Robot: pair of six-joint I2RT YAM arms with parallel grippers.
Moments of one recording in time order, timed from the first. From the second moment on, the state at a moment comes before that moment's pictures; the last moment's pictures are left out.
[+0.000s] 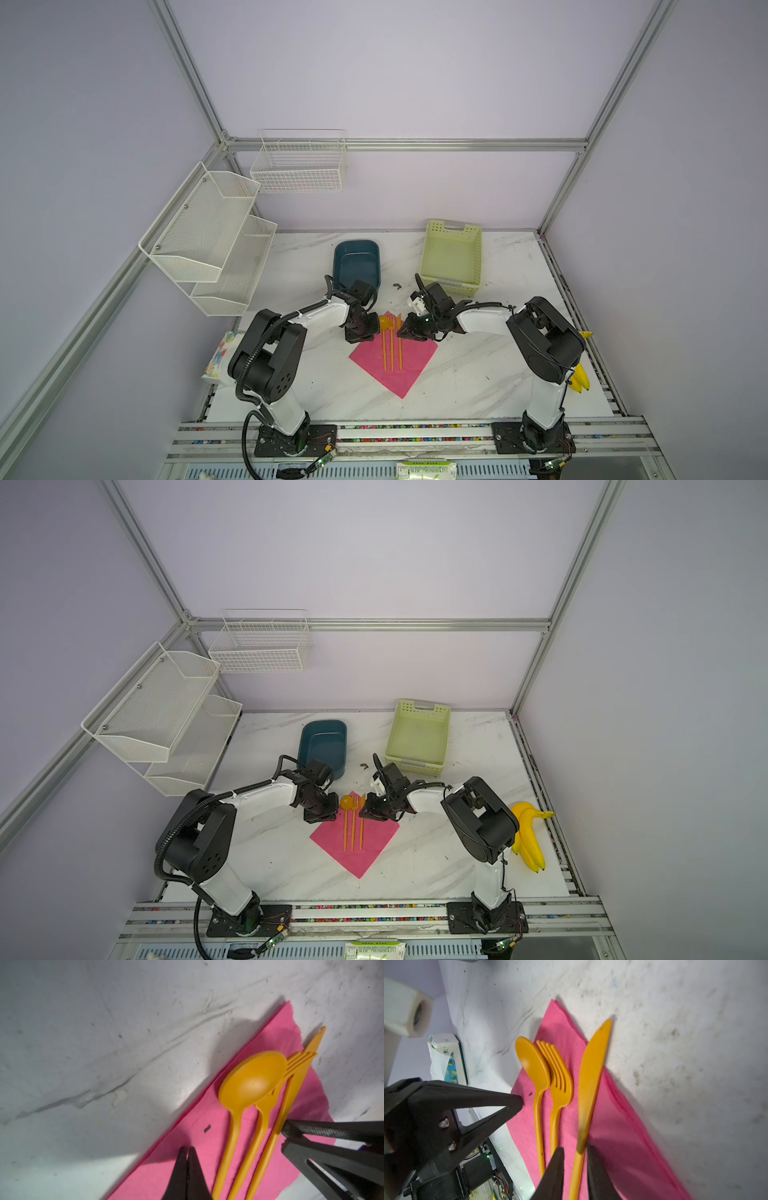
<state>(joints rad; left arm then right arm) -0.46 1.69 1.00 -0.64 0.21 -0.64 0.69 1.88 1.01 -0.10 -0.54 0.76</state>
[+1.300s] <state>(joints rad) -0.36 1.61 1.00 -0.65 0.20 -0.61 0.90 1.64 1.06 -0.53 -0.29 -0.30</state>
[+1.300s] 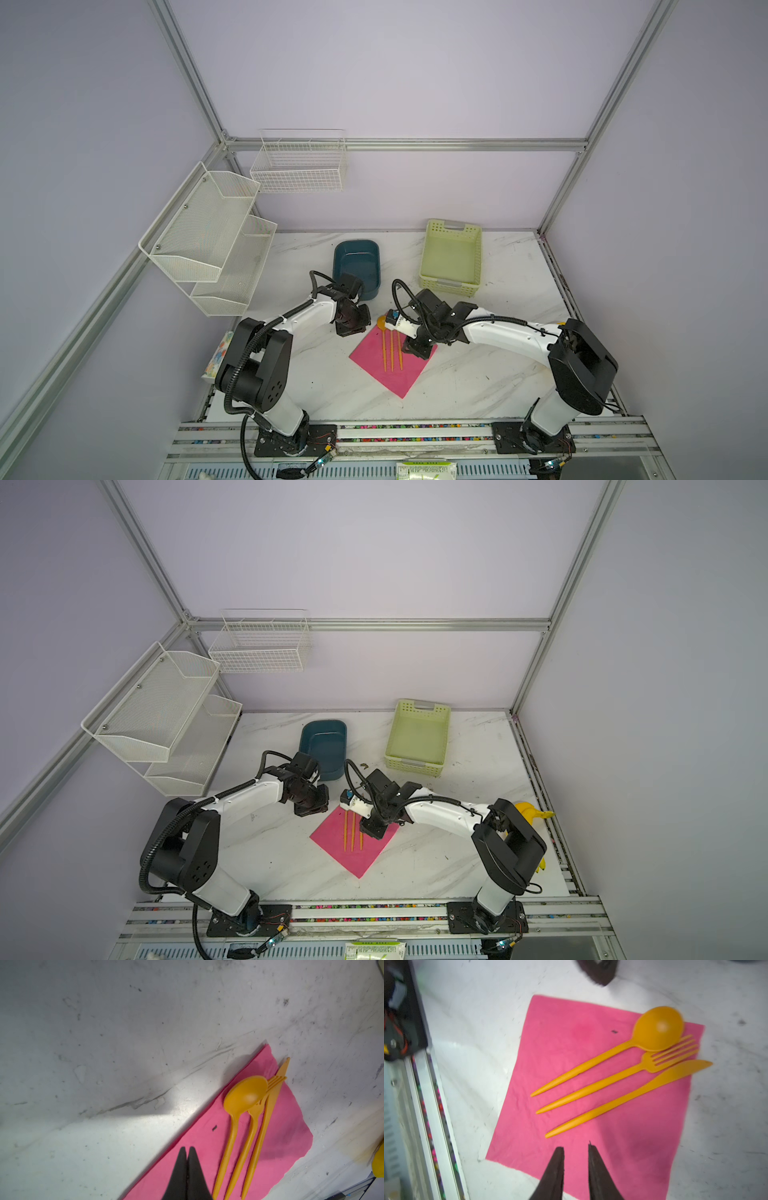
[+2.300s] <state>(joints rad) -0.33 1.58 0.96 -0.67 0.21 -0.60 1.21 1.71 0.98 -0.53 -0.16 -0.52</state>
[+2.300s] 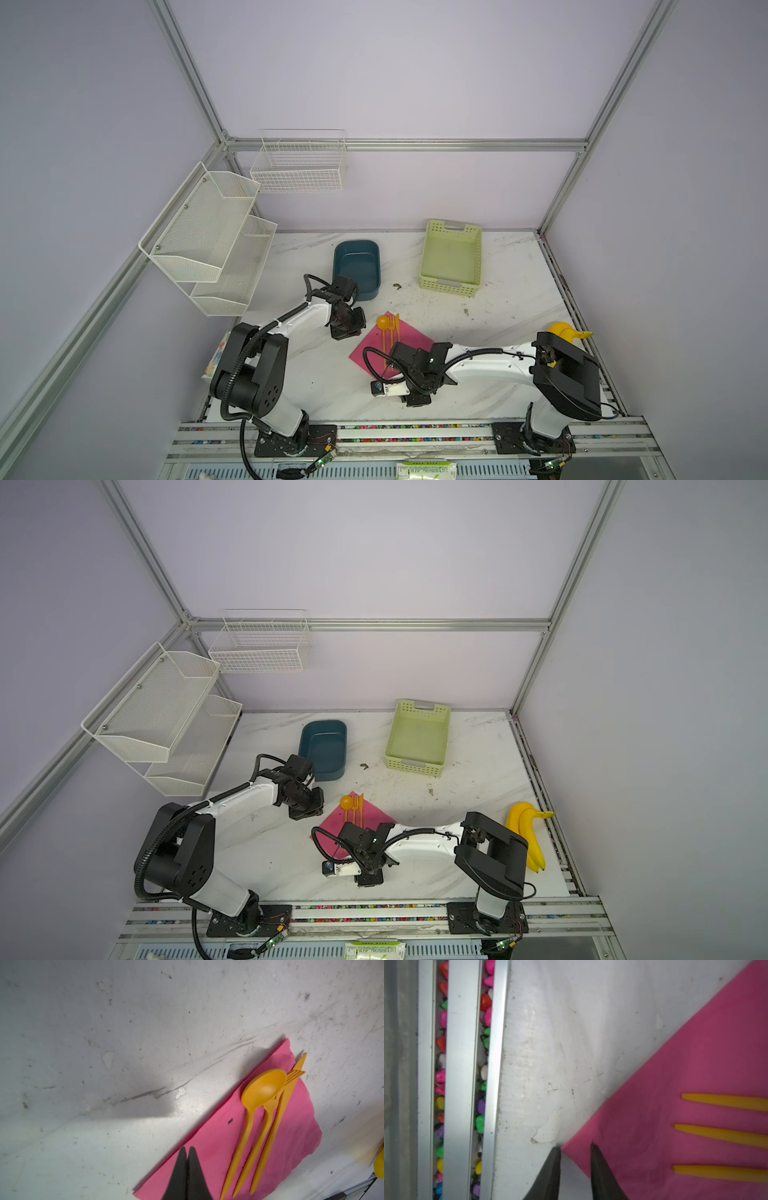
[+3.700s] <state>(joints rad) -0.33 1.58 0.96 -0.69 0.26 -0.57 1.21 1.68 1.05 -0.55 -0.09 -0.51</state>
